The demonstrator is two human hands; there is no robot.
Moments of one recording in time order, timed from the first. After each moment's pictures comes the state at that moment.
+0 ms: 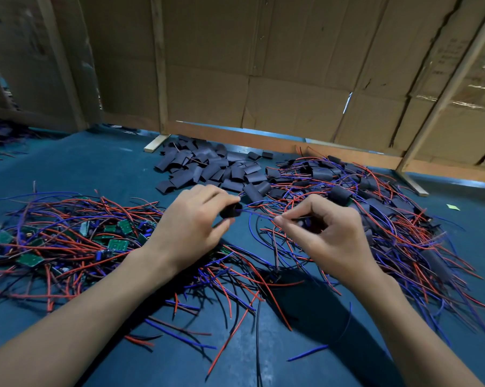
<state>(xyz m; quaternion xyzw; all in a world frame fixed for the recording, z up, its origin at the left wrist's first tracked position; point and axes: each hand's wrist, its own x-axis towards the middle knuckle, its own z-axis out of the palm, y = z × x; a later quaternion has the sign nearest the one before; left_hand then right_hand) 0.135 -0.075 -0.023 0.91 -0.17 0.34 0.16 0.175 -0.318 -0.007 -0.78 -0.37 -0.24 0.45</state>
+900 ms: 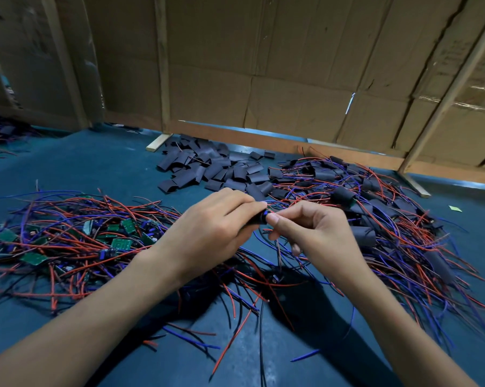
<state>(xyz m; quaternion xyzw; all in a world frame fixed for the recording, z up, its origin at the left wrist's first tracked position) 0.125 -0.092 -0.013 0.86 -0.30 0.39 0.12 0.164 -0.299 -0.002 -0.76 -0.24 0.00 0.61</state>
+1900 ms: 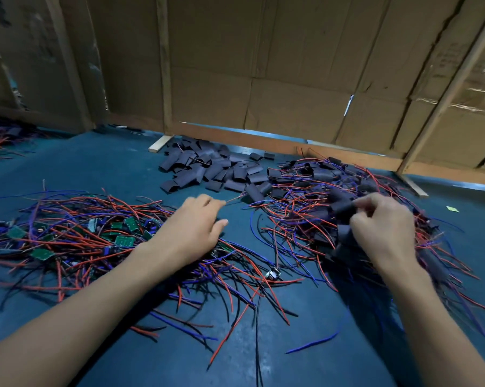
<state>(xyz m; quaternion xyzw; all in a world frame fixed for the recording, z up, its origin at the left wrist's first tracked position) 0.149 -0.069 -0.033 0.98 -0.03 0.13 0.11 0.209 -0.377 0.003 -0.93 0.01 -0.26 0.26</state>
